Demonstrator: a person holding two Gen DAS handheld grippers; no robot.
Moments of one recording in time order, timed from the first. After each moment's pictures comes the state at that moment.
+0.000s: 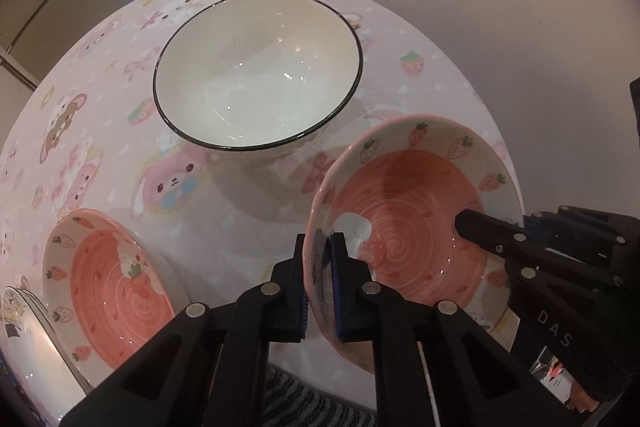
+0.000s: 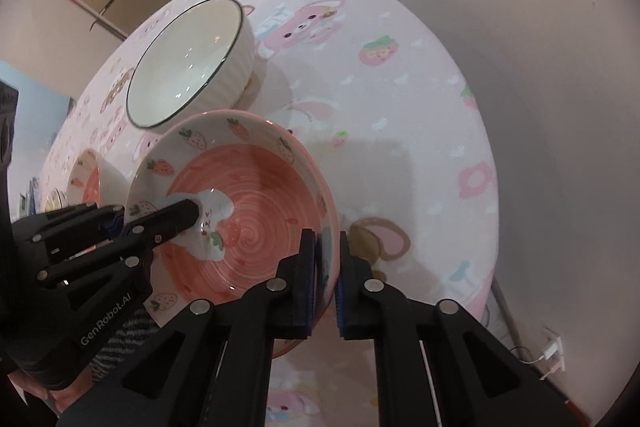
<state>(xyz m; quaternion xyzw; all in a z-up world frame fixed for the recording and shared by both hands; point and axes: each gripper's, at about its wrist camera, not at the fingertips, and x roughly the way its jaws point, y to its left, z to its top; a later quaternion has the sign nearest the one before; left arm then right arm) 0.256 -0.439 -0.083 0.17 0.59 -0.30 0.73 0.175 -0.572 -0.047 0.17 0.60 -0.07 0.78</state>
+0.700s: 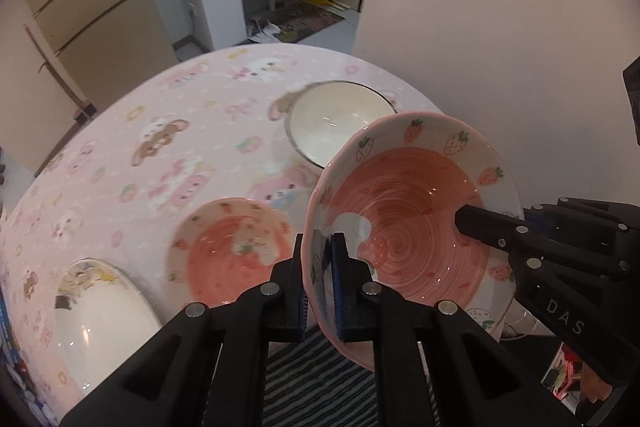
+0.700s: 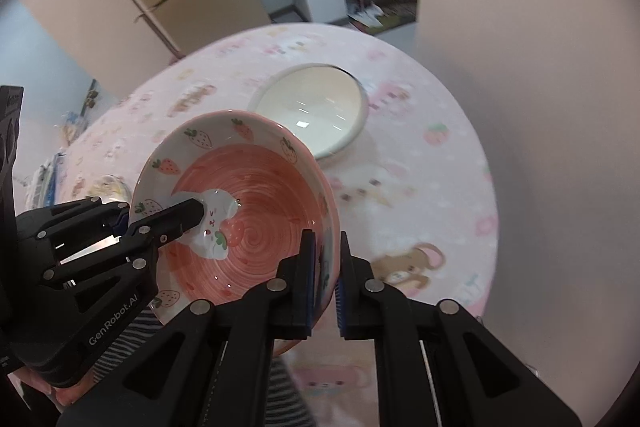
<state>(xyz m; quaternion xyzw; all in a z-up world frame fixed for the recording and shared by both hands) 0.238 -0.348 0.025 0.13 0.52 -0.26 0.80 0.182 -0.497 0.048 0.12 0.55 -0.02 0.83</state>
